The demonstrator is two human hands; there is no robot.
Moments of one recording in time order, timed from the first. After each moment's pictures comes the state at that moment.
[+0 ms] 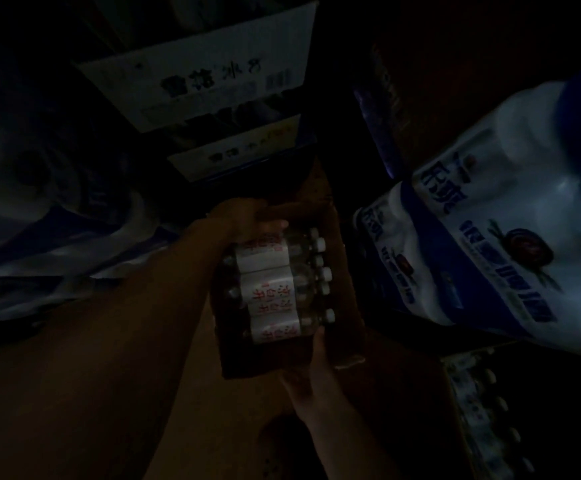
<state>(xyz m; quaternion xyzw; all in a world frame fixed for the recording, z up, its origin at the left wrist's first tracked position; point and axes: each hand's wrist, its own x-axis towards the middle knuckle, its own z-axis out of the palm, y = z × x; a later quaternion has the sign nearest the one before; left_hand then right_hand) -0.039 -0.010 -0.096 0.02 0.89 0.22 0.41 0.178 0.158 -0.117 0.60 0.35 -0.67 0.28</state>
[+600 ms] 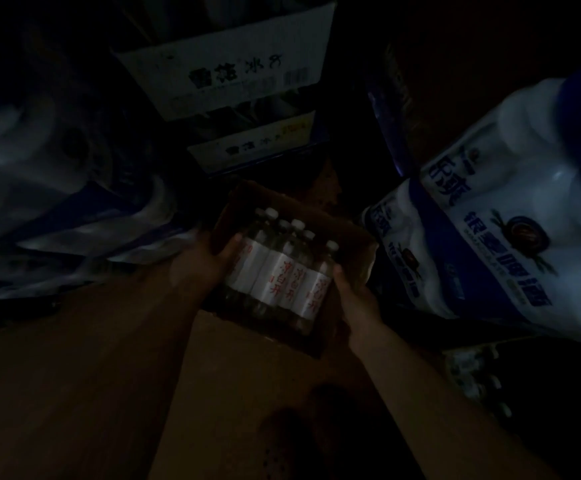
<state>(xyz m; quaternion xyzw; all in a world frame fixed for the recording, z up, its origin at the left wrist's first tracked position) 0.075 -0.051 -0.107 -0.25 0.90 0.30 0.20 0.096 0.196 -0.084 0.45 0.59 -0.59 0.32</state>
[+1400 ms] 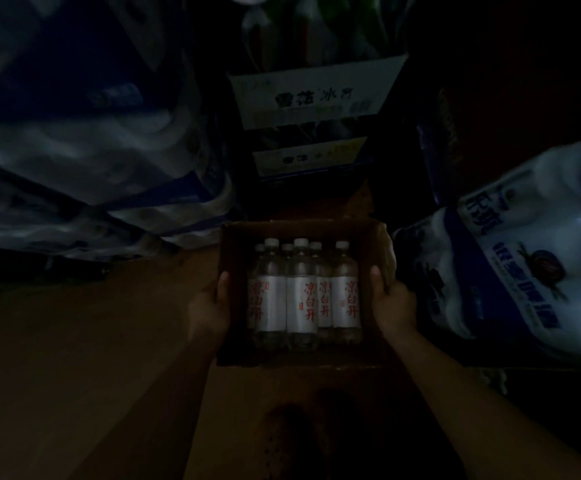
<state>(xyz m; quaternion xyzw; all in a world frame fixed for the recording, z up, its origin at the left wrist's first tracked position) 0.179 -0.053 -0.085 -0.41 0.81 0.41 0.05 0.084 0.203 -0.063 0.20 0.89 -0.35 0.23</state>
